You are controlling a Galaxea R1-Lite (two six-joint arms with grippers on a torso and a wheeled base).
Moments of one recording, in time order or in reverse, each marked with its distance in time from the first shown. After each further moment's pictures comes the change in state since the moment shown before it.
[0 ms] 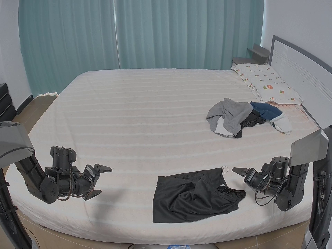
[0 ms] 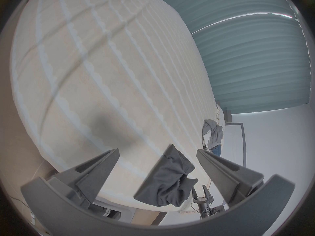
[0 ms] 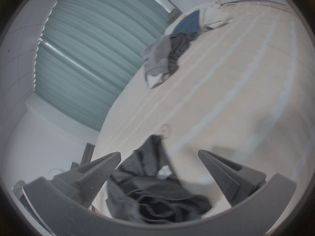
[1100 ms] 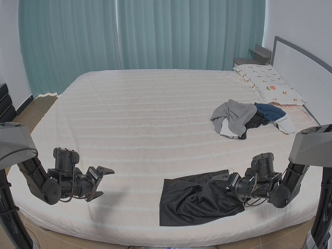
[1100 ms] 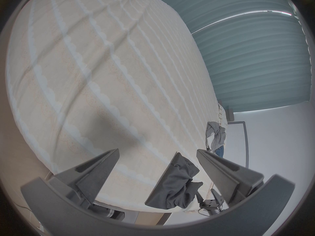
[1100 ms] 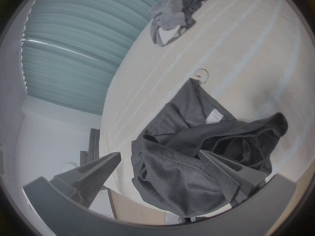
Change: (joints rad) left arm -0.021 0.017 0.000 -0.003 0.014 0.019; right arm 0.216 -0.193 -0.098 0.476 0.017 0.181
